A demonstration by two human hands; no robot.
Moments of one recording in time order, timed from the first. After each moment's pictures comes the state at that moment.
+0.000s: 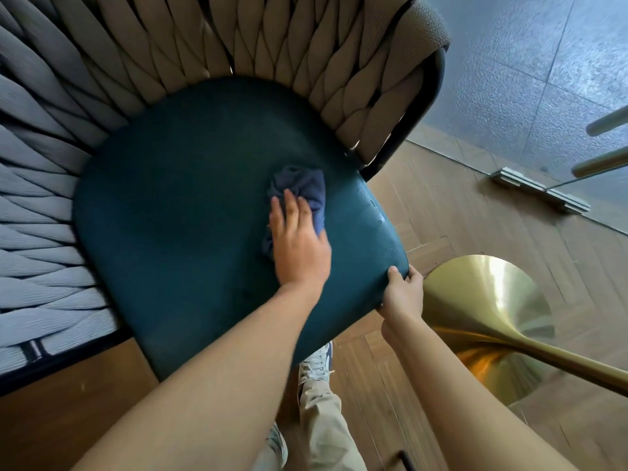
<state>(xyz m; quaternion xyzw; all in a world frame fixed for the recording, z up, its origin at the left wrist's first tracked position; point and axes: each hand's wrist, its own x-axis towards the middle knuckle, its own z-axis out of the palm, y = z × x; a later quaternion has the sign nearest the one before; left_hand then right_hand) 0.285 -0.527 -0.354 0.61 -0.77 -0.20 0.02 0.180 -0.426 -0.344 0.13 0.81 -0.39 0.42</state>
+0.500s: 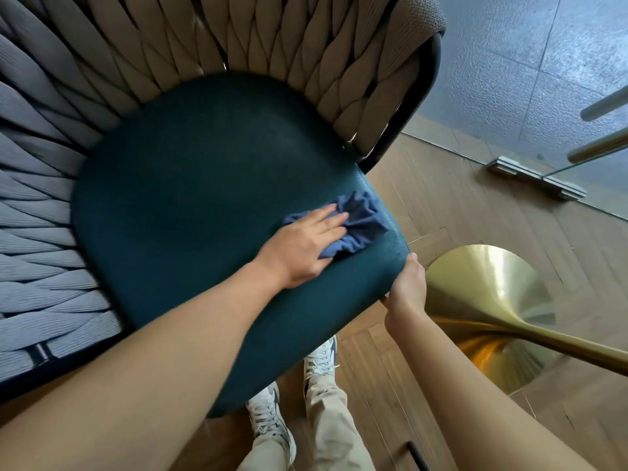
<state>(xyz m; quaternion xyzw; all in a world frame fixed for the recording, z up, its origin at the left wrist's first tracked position) 0.326 -0.553 -0.352 0.22 -0.94 -0.27 -0.01 0.185 -0.425 -0.348 0.18 0.78 -0.44 0.41</state>
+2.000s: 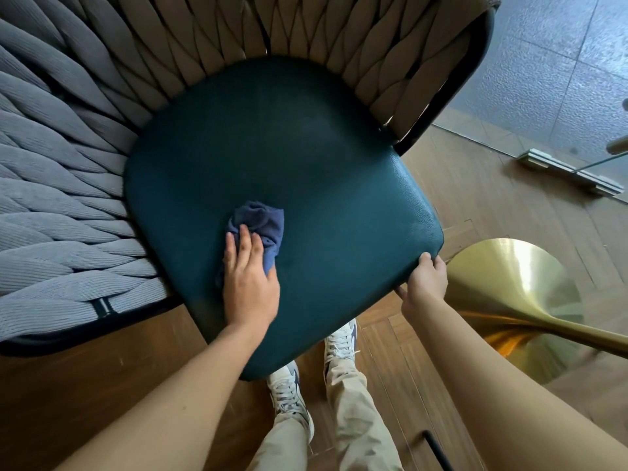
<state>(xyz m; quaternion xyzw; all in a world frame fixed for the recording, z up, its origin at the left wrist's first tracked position) 0.453 -0.481 -0.359 0.65 -0.74 -0.19 0.00 0.214 -0.416 -0.345 0.21 0.78 -0.45 0.39</state>
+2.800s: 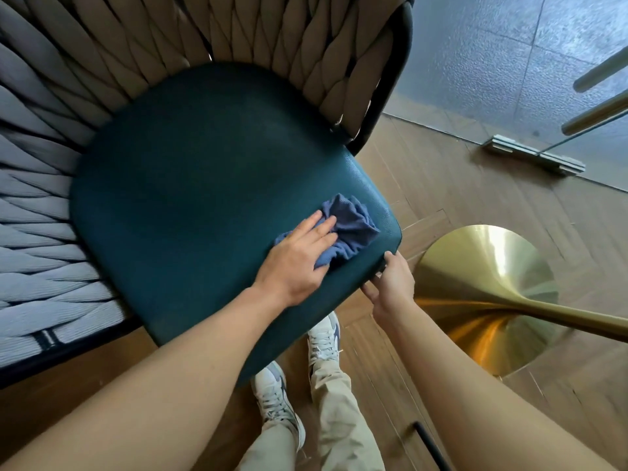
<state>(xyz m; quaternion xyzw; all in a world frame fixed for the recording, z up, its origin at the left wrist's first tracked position) 0.336 -0.494 -0.352 0.33 -0.89 -0.31 0.02 0.199 -0.407 -0.337 0.24 0.71 -0.48 0.45</state>
